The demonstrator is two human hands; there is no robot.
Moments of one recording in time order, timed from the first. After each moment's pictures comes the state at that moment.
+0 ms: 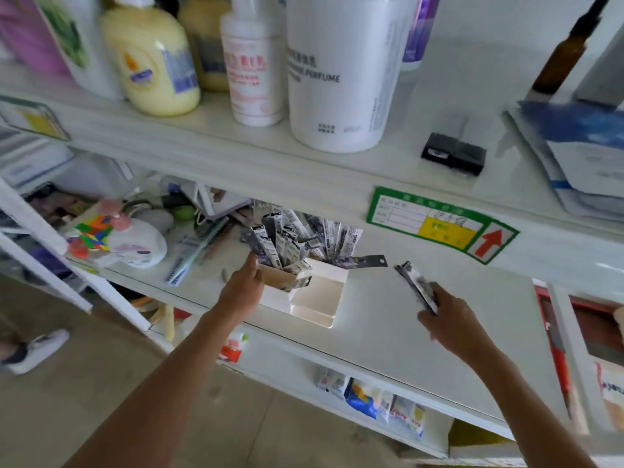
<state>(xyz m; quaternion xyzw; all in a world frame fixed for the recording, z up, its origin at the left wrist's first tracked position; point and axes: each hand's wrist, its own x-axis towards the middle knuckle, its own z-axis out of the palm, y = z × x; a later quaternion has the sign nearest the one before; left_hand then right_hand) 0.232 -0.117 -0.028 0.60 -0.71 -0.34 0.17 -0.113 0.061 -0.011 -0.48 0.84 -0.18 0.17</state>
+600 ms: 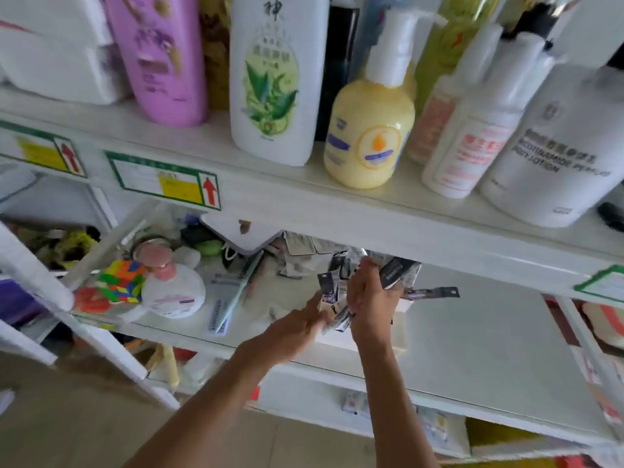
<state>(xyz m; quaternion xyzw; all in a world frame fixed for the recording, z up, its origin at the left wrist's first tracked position) 0.298 -0.177 -0.034 0.36 -0.84 -0.42 -0.01 0.175 -0.111 0.043 -0.18 0.51 -0.80 0.27</state>
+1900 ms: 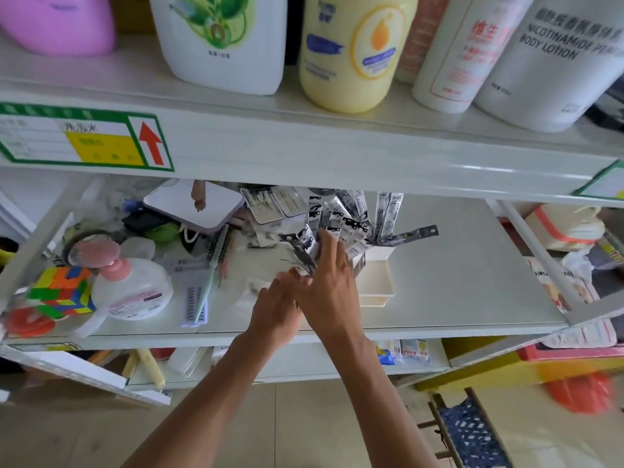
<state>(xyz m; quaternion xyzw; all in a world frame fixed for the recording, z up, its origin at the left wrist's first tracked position) 0.306 -0.168 -0.055 0.30 -0.91 -0.27 0.05 0.237 -0.093 0.014 -0.41 0.84 -0.36 0.00</state>
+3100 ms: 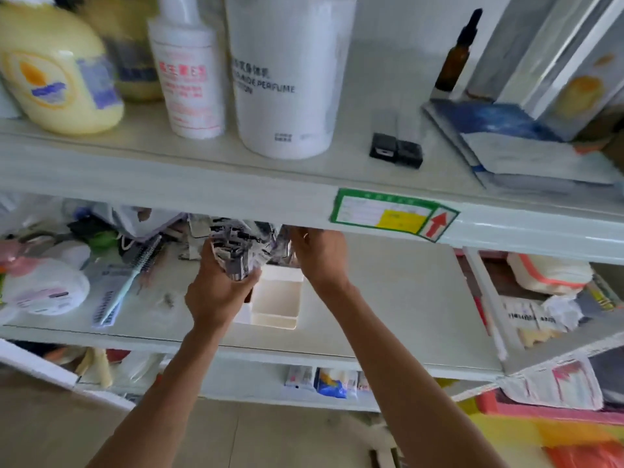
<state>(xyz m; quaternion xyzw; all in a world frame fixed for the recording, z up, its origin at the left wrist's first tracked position) 0.198 -0.120 -0.017 0.59 -0.69 -0.26 0.31 0.023 -0.055 0.046 -0.48 0.79 -0.37 -0.07</state>
